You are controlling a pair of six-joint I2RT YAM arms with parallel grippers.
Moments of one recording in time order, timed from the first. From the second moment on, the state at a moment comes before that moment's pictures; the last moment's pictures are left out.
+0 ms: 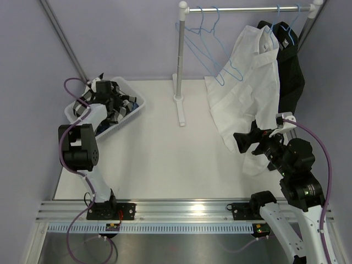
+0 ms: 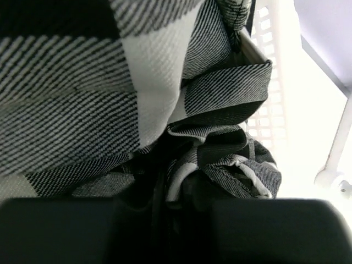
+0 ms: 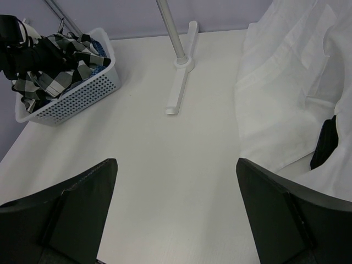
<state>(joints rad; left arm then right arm) 0.03 1.85 1.30 -0.13 -0.14 -0.64 0.23 0.49 0.92 -0.58 -0.18 0.30</state>
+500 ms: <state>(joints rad) 0.04 1.52 1.43 -0.32 -0.12 -0.57 0.23 0.47 0.92 -0.57 -0.18 0.30</state>
